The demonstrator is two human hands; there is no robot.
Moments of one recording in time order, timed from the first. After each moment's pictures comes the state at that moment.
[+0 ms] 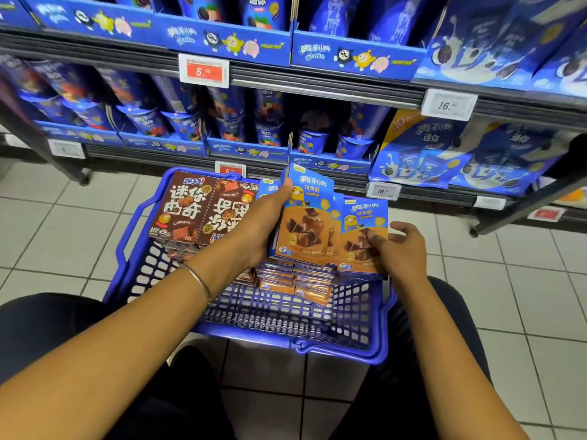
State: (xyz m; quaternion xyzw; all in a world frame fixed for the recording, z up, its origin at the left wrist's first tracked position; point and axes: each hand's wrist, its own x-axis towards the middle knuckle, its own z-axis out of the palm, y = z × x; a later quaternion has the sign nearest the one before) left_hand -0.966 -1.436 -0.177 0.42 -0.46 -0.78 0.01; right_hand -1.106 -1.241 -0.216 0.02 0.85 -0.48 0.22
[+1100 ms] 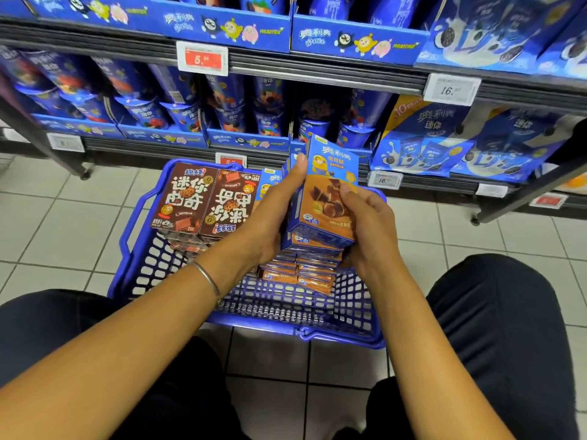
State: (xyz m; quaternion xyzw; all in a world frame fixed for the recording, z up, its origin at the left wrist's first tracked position) left_hand -0.964 -1.417 -0.167 0.29 -0.44 -0.85 0.01; right_hand -1.043 -1.294 -0.154 0.02 0.60 -0.73 0.32
